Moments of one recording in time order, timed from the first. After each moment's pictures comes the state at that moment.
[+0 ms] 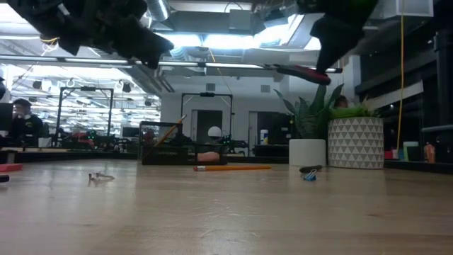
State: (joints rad) left arm 0.27 0.96 0.43 0.32 0.43 0.12; right arm 0.26 1.54 1.27 -1.18 0.78 0.67
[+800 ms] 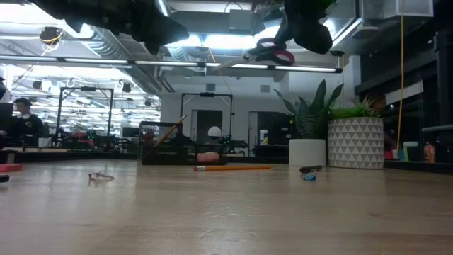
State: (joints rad) left arm 0.24 0.96 0.58 0.21 0.13 0.04; right arm 0.23 1.54 1.27 -0.67 1.14 -0.47
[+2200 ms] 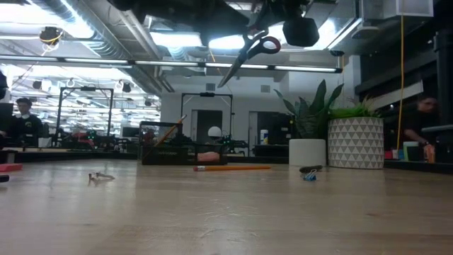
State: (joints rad) left arm 0.20 1.43 1.01 0.23 0.15 0.05; right arm 0.23 1.59 1.27 -0.28 1.21 -1.19
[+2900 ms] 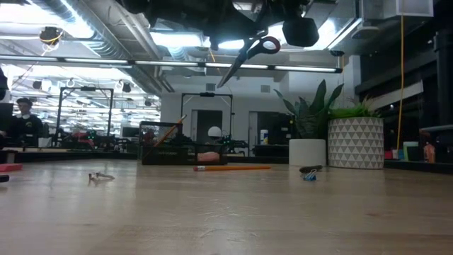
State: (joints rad) left arm 0.22 1.52 1.08 0.22 0.15 0.05; right arm 0.23 1.59 1.27 -0.28 1.21 -1.19
